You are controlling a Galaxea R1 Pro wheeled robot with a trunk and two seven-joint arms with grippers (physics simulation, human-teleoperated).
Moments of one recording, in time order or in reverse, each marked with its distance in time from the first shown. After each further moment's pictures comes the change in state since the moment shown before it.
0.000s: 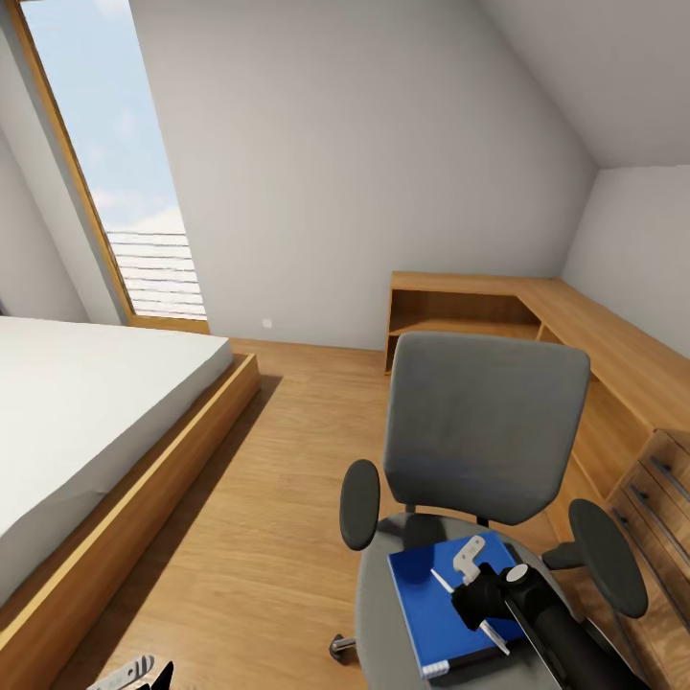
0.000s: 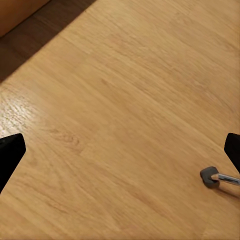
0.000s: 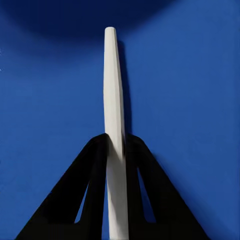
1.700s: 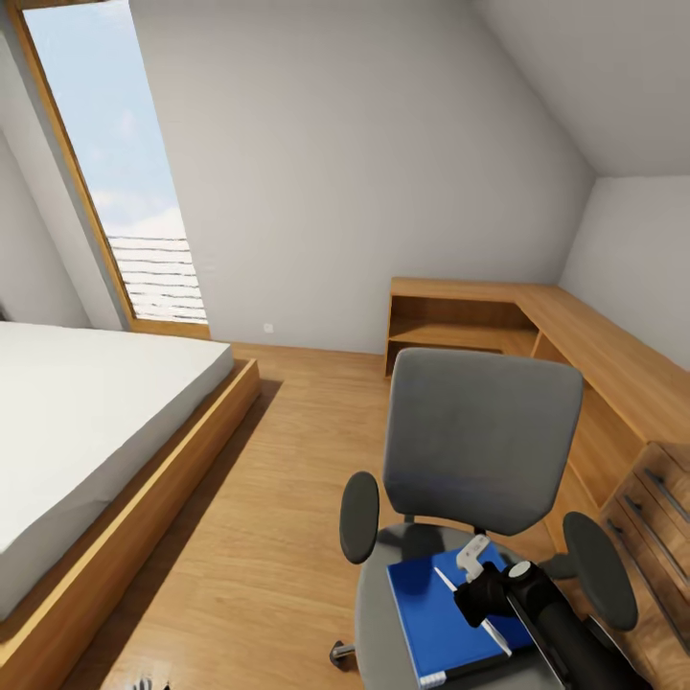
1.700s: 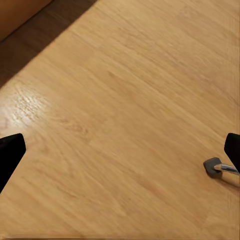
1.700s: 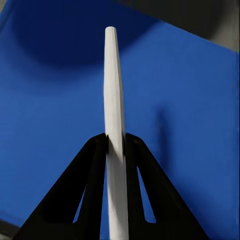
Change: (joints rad) left arm 0.000 -0.002 -0.005 0.103 -0.004 -0.070 -0.001; right arm 0.000 0.002 -0.026 -0.011 -0.006 0.035 -0.001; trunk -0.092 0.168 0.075
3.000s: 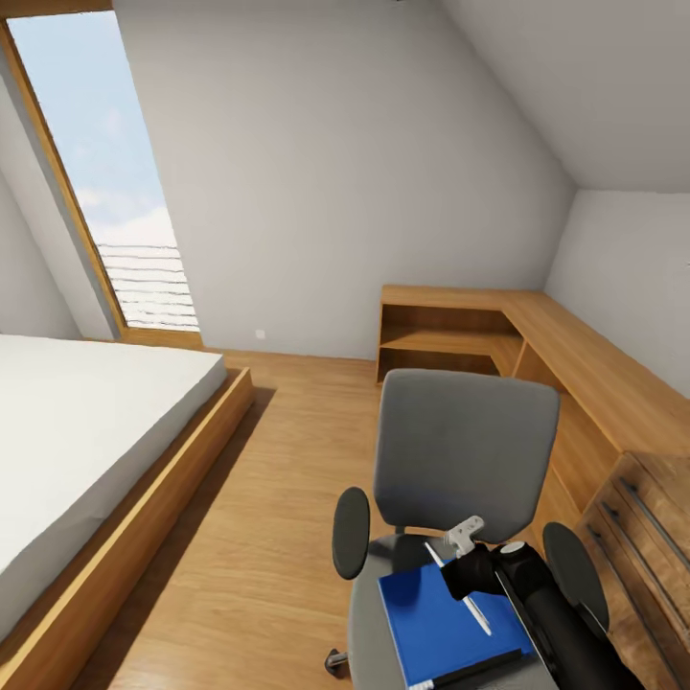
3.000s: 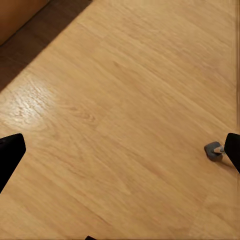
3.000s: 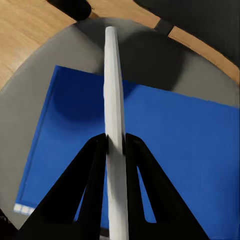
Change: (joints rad) left arm 0.000 -0.002 -0.006 0.140 -0.004 -0.093 0.000; right arm 0.000 0.078 -0.100 -0.130 -0.001 0.131 -0.001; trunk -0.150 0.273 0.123
